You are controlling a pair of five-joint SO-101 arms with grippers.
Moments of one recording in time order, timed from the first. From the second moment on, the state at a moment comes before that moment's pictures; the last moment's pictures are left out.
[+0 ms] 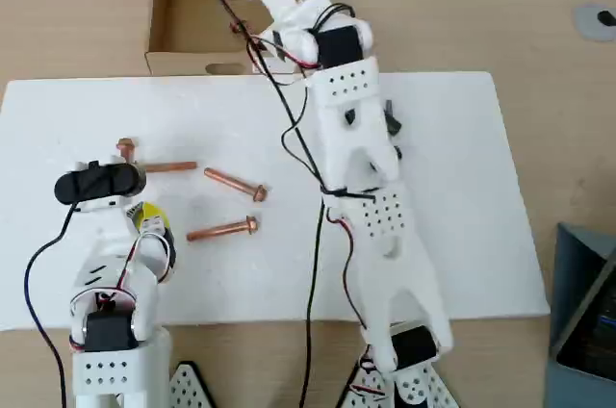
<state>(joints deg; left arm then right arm) -7.3 -103.6 96.4 51.7 -2.5 -22.2 60.1 -92.9 85.0 15.1</state>
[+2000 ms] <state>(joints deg) -7.3 -103.6 96.4 51.7 -2.5 -17.9 43.0 -46.7 97.8 29.7</state>
